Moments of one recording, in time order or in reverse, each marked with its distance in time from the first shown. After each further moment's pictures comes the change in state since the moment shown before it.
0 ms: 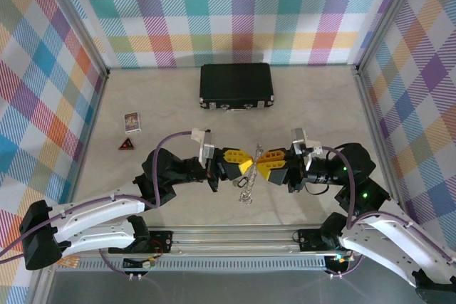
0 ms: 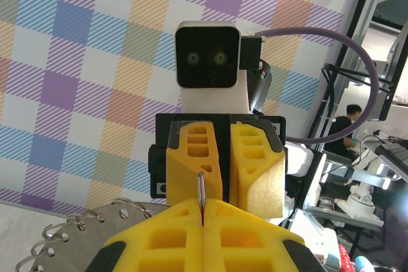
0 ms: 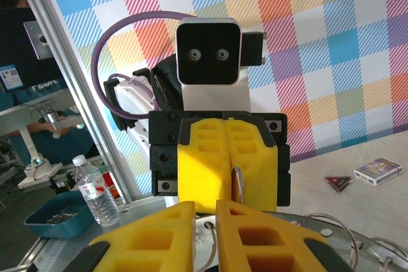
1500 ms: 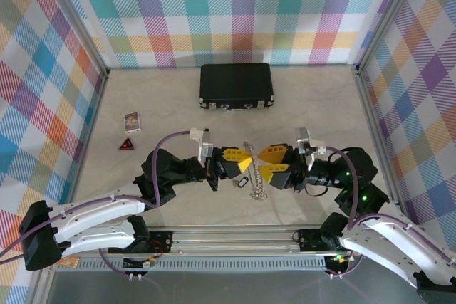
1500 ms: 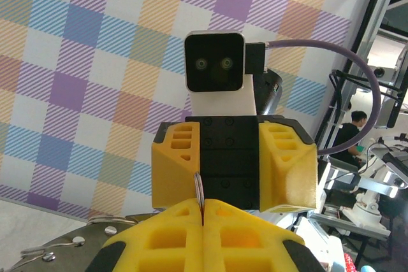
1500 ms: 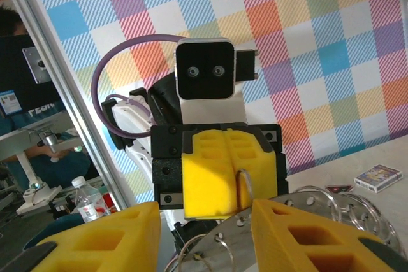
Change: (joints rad) left arm 0.002 -0.003 -0.013 0.015 -0.023 -0.014; right arm 0.006 -0.034 -0.045 0.066 0.070 0.073
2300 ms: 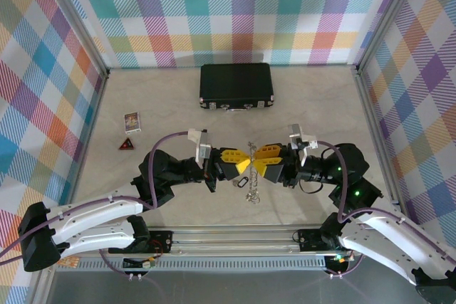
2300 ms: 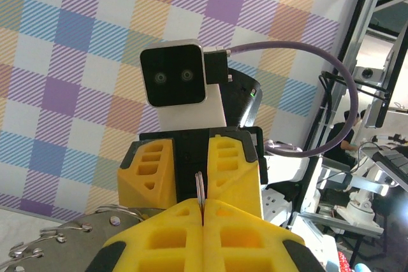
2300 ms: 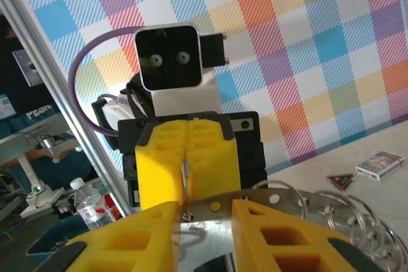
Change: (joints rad) left arm -0.001 -0.018 0.000 0.000 0.016 0.000; right arm 0.000 0.053 -0.007 0.049 -0.013 0.037
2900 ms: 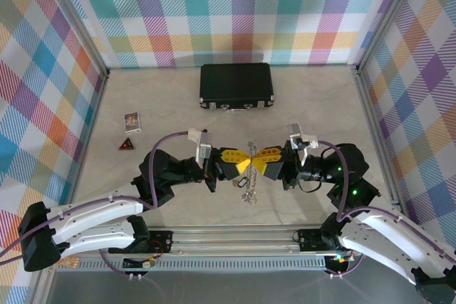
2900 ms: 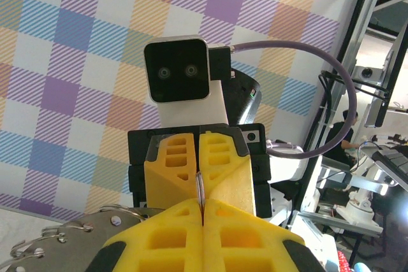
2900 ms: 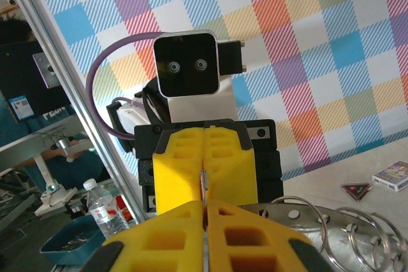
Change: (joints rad) left arm 0.000 0.003 0.000 0.002 0.001 0.000; right arm -0.001 0.014 -0.013 0.069 -0.040 0.032
